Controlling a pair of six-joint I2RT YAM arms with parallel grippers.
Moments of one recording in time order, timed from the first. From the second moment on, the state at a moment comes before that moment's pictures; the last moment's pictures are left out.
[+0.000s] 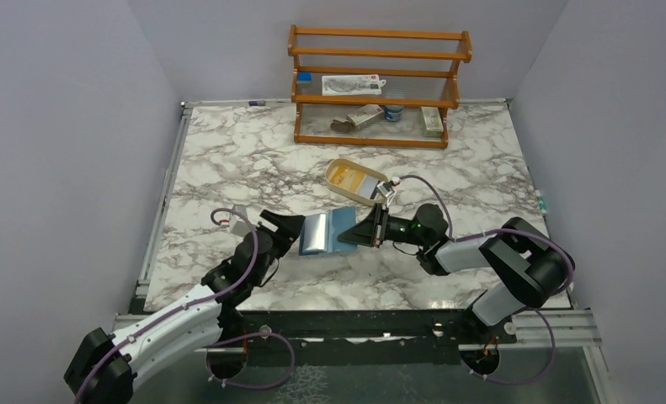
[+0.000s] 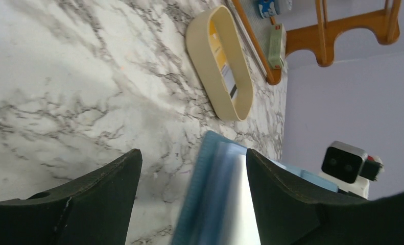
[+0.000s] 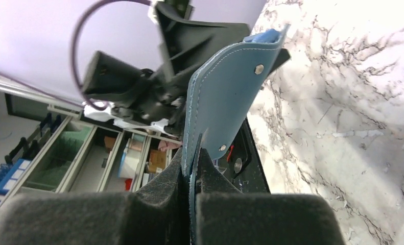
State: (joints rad) left arm -0.79 0.73 0.28 0.09 -0.48 -1.27; right arm 0.68 1.55 0.38 1.23 -0.70 1.21
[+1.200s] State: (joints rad) left arm -0.67 1.07 0.20 0.30 -0.15 -1.26; right arm 0.55 1.85 0.33 0.98 -0.75 1.02
